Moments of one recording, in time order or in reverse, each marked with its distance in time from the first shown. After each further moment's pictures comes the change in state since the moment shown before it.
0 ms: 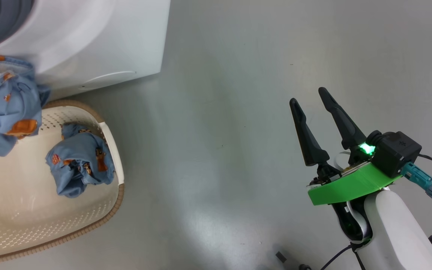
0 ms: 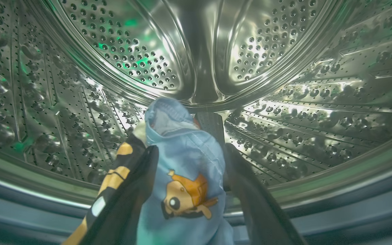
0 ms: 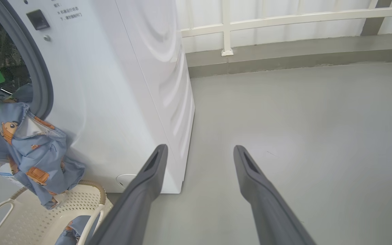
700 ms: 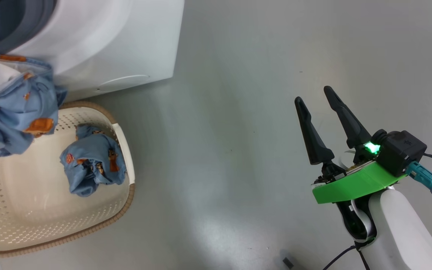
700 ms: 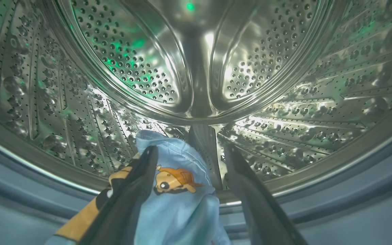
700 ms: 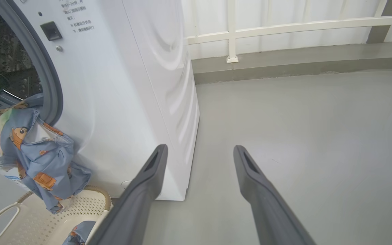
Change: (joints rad) left arm 0.180 -0.061 0.054 -0.235 -0.060 -0.029 -0.001; right arm 0.000 -0.012 -0.011 -0.001 0.000 0.000 0.000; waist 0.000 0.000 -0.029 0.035
